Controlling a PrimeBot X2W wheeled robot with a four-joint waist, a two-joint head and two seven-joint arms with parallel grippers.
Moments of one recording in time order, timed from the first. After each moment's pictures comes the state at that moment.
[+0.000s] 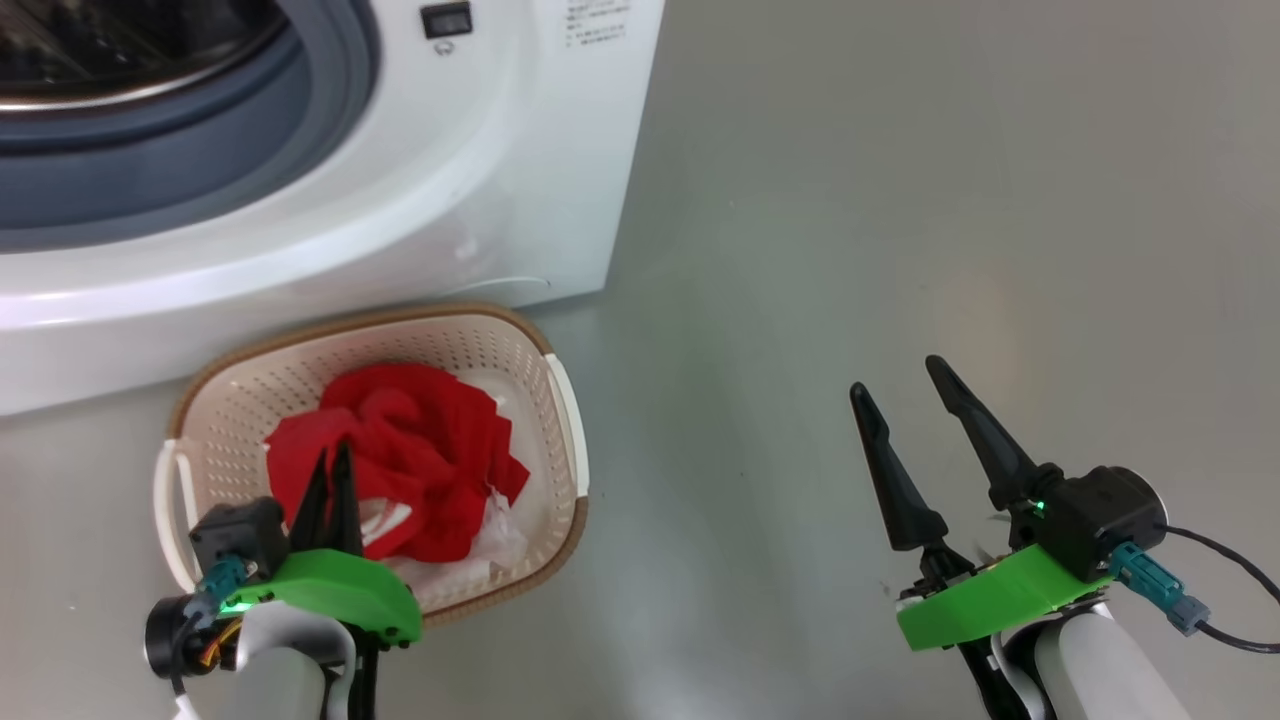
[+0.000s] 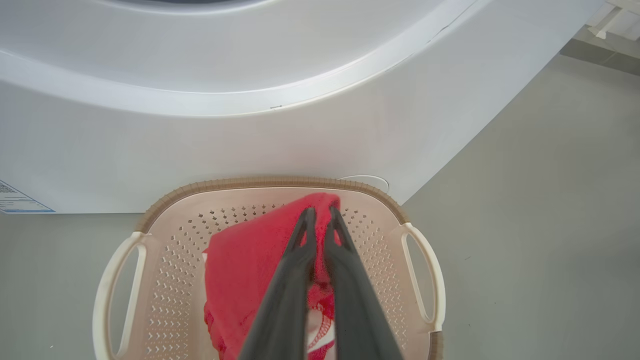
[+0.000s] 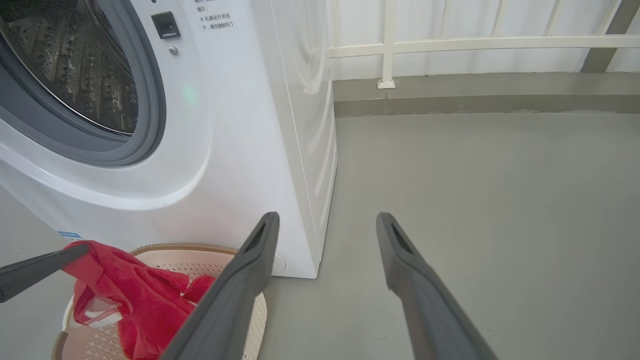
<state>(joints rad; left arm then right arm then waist) -0.38 0.05 -0.09 0.59 -0.33 0.08 -0.25 -0.17 -0.04 0.15 0.15 0.26 0.12 -0.26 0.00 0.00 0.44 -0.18</state>
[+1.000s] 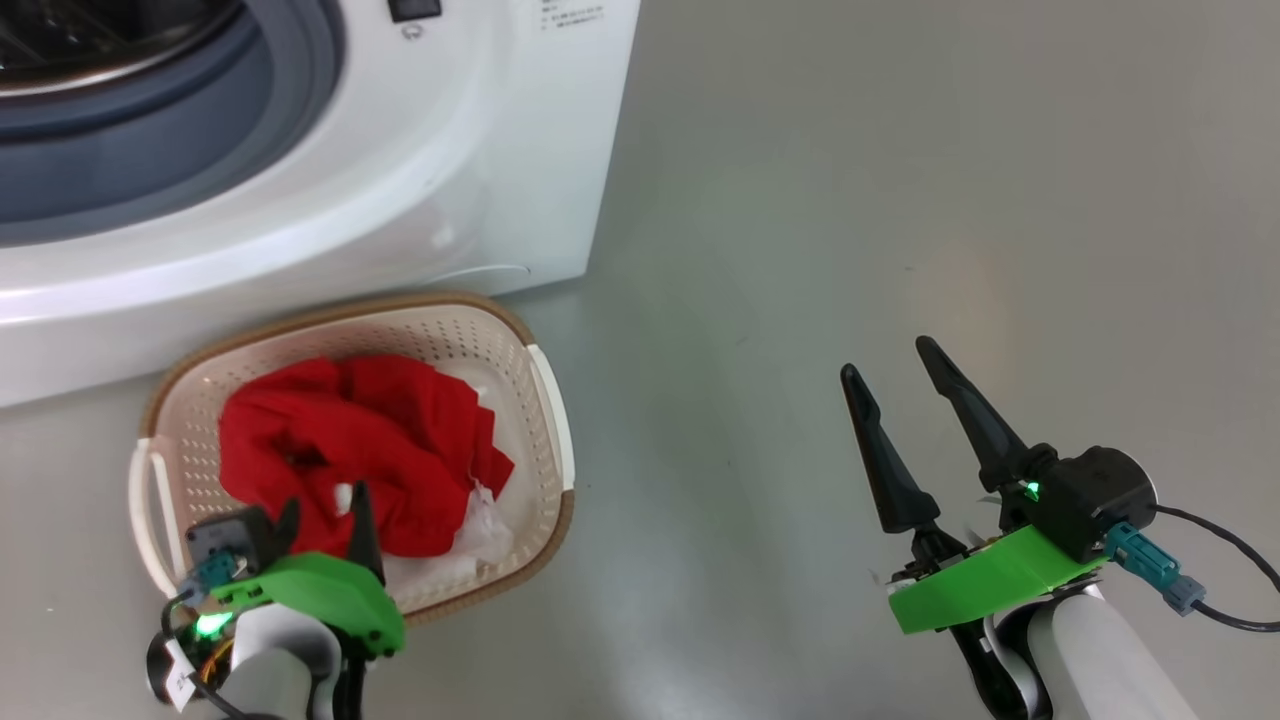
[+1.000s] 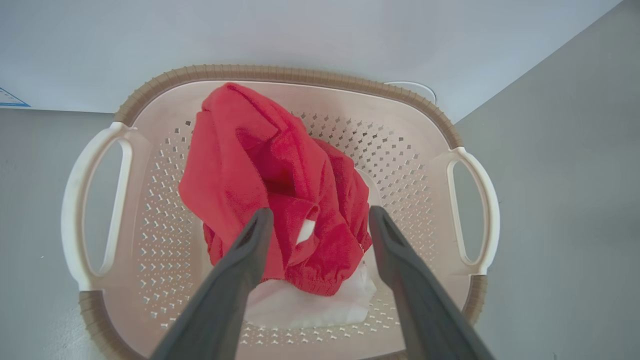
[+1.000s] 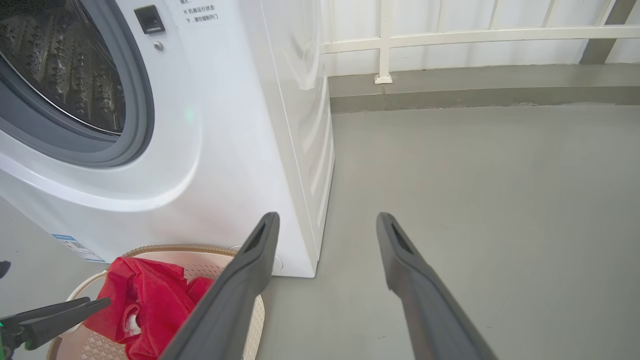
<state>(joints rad) -0.51 0.04 -0.05 0.97 -0.38 0.01 -0.25 -0.21 -0.04 0.17 0.16 0.28 0.12 -0.26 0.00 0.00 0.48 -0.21</state>
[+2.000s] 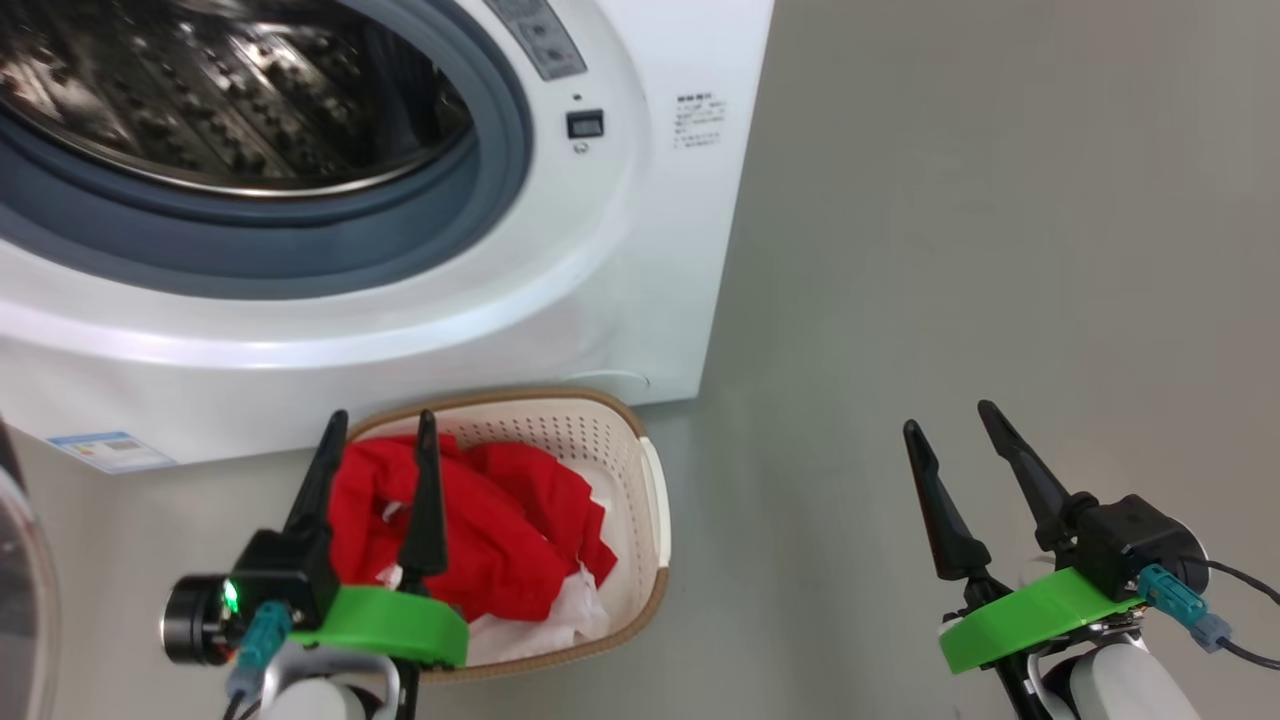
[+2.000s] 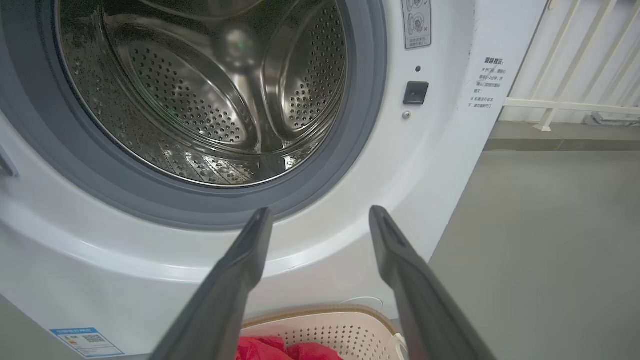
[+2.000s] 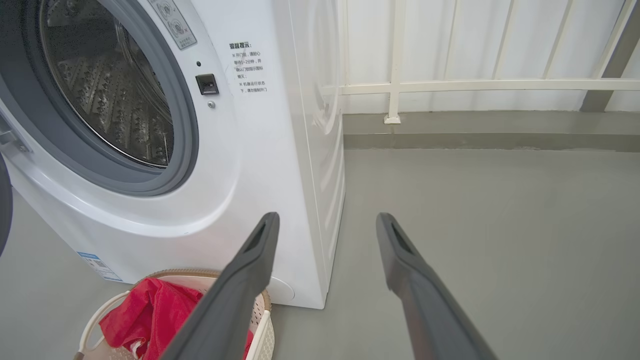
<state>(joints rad) -0.26 0.04 -0.14 0.26 -0.19 0.10 -0.25 -0.13 -0.05 0.07 0.22 0.24 0.12 -0.26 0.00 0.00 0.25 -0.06</state>
